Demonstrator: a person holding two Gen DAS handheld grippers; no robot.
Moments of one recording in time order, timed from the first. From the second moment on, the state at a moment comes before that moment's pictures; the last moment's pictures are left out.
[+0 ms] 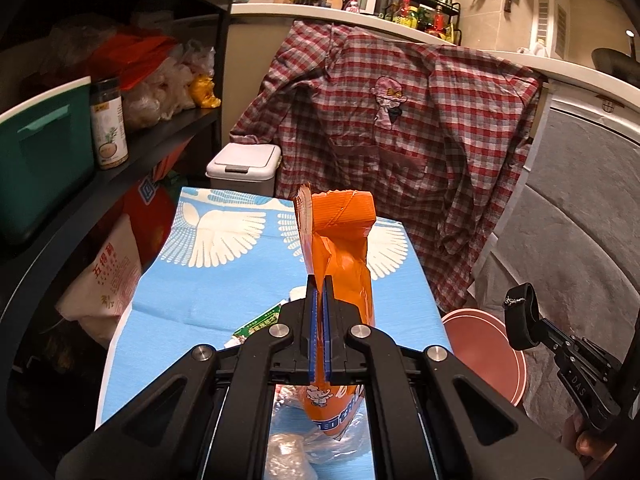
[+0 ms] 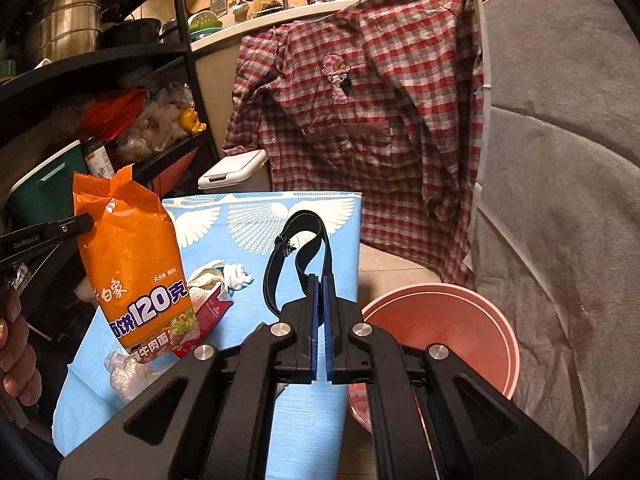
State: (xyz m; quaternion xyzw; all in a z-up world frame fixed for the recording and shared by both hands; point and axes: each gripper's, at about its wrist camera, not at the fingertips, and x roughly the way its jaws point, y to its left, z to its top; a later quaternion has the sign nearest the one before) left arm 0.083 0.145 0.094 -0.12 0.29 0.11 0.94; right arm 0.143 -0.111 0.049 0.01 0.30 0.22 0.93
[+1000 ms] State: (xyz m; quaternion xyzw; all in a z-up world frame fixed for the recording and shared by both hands) left arm 0.095 0.079 0.114 -0.09 0.26 0.06 0.96; right arm 0.157 -0.184 0.059 0.04 0.29 0.16 0.94
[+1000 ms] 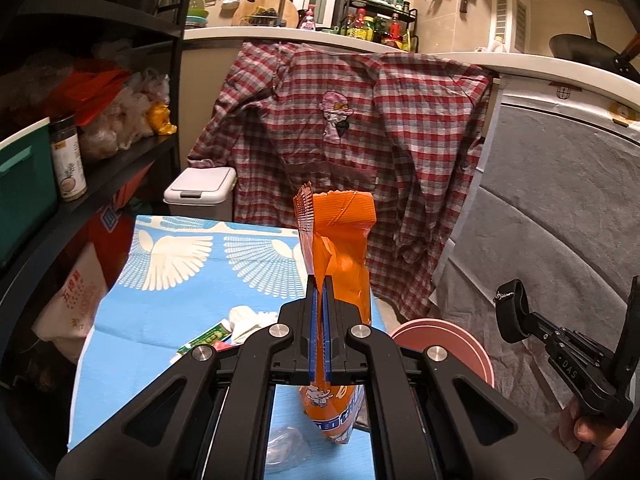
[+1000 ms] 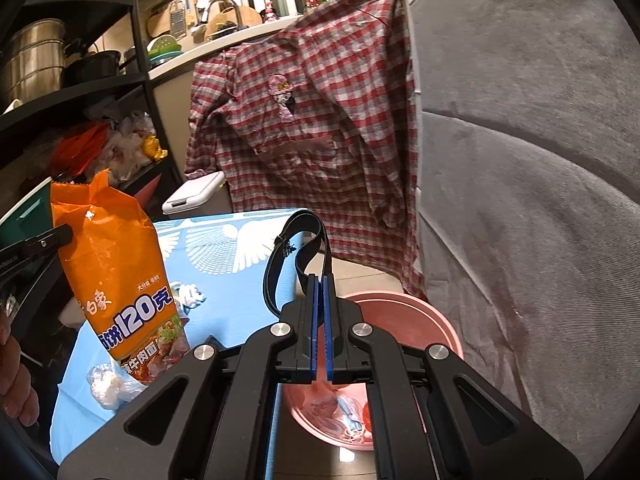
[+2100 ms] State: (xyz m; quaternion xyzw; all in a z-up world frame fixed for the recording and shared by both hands) left arm 0.163 -0.003 0.094 -0.11 0.27 0.00 0.96; right arm 0.188 -0.212 0.028 0.04 0.35 0.11 0.93
